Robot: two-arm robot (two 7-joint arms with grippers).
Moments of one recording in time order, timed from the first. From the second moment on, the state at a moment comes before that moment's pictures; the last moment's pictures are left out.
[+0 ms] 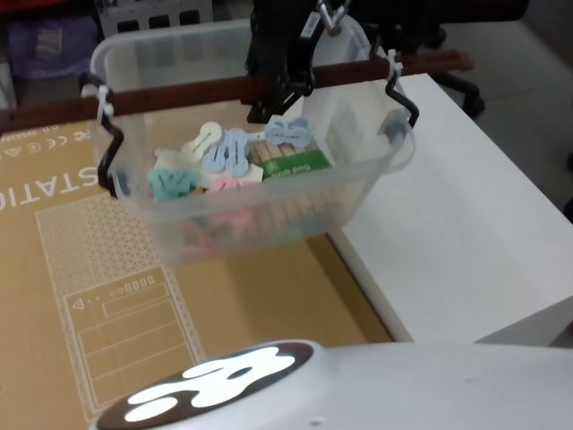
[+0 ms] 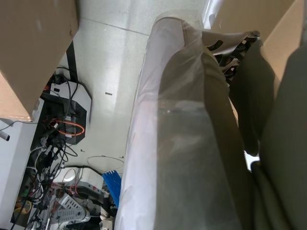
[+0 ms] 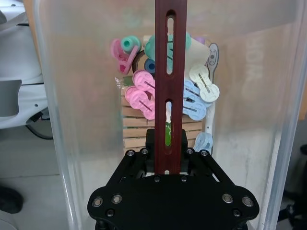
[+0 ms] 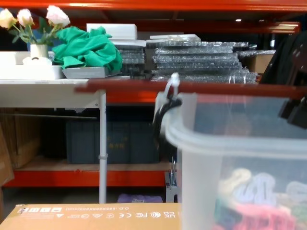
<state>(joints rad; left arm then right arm) -1.47 0.98 1.56 -0.90 0.05 0.15 -1.47 1.39 0.78 -1.20 -1.64 -0.02 -0.69 1.46</state>
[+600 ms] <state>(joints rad) -1.47 0.98 1.56 -0.90 0.05 0.15 -1.47 1.33 0.73 -1.25 -1.70 -0.13 -0.75 1.36</state>
